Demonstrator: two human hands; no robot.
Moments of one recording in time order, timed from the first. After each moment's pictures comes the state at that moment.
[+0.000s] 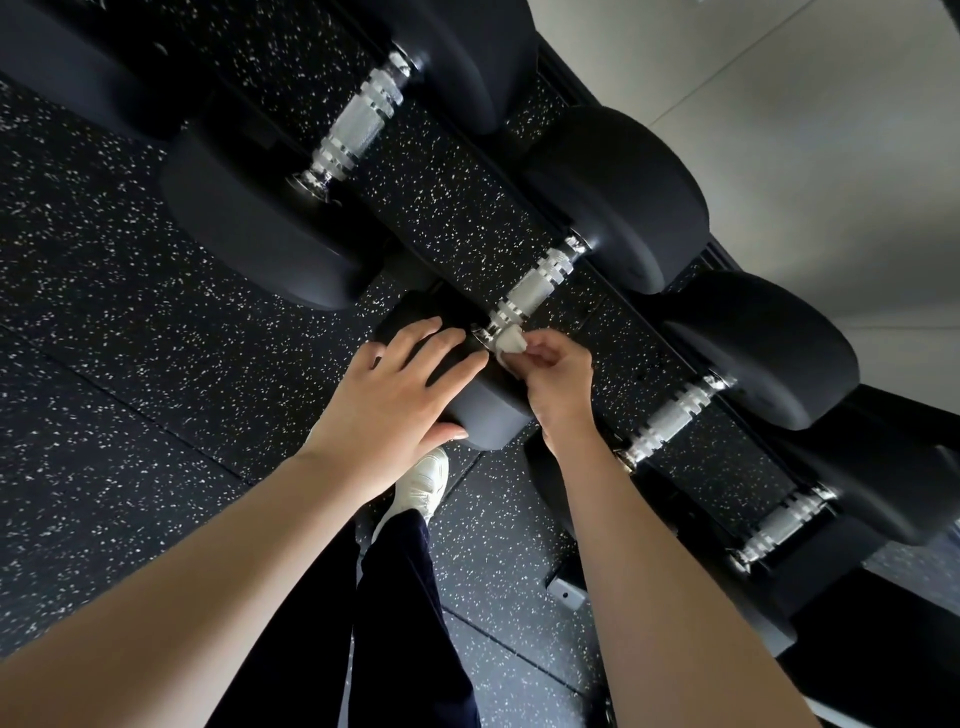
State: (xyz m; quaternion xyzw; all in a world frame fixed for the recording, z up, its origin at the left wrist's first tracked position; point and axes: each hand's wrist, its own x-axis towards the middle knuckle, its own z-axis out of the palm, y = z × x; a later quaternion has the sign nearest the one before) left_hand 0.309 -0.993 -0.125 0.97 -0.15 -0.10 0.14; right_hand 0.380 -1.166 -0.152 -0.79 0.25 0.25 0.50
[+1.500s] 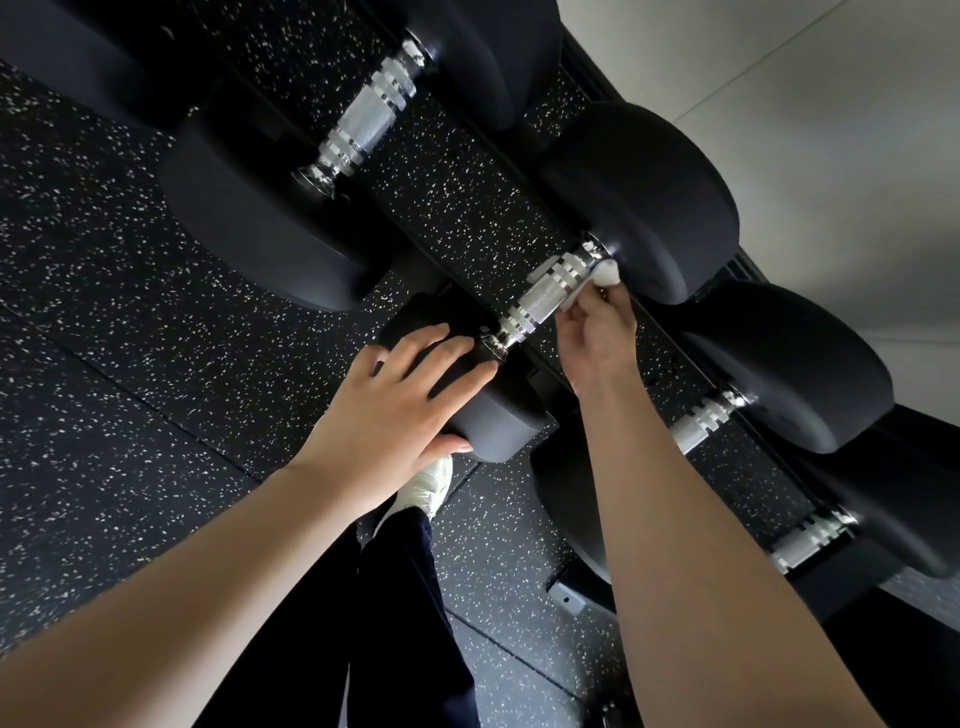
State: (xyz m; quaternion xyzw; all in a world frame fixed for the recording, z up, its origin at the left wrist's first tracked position) left_hand 0.310 -0.991 -0.124 0.97 -0.16 -0.11 0.15; right_hand 0.442 -1.170 -0.168 -0.48 0.40 0.13 0.77
